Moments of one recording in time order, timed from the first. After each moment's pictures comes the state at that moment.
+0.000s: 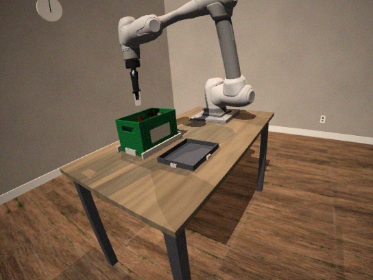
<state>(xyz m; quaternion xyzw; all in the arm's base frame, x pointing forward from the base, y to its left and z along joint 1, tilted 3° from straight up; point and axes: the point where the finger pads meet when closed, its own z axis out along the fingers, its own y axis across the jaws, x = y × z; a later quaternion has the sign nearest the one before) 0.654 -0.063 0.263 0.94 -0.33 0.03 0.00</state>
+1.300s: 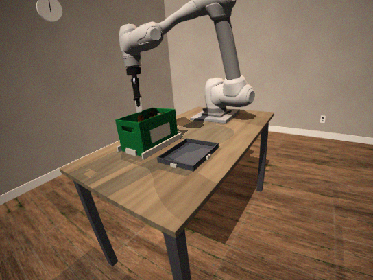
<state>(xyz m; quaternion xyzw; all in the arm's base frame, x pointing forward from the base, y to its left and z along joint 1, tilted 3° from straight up) 0.655 -0.064 0.228 0.94 -0.33 0.03 0.00</state>
